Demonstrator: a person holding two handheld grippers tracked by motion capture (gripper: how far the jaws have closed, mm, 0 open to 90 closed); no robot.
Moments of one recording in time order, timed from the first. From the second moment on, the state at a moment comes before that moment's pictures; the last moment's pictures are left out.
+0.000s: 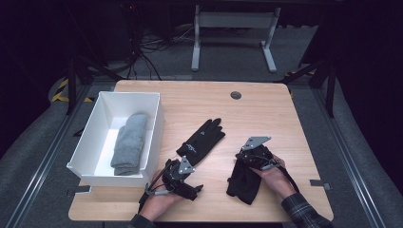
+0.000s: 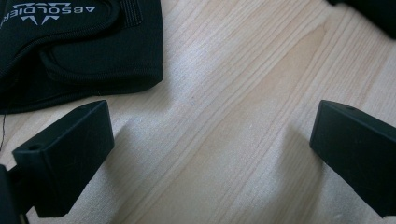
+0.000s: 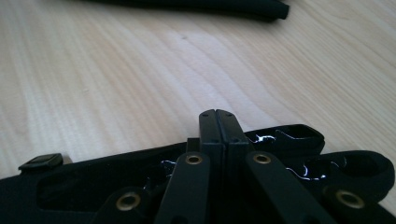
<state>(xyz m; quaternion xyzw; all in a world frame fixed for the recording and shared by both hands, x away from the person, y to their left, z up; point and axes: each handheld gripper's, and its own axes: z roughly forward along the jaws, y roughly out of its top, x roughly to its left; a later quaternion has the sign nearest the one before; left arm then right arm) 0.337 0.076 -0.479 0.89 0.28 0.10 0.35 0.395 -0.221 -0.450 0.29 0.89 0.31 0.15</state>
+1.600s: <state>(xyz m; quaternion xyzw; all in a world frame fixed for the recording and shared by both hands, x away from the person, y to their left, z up) 0.426 0.024 -0.442 0.88 0.32 0.12 0.34 0.359 -0.348 -0.464 0.41 0.82 0.34 0.20</state>
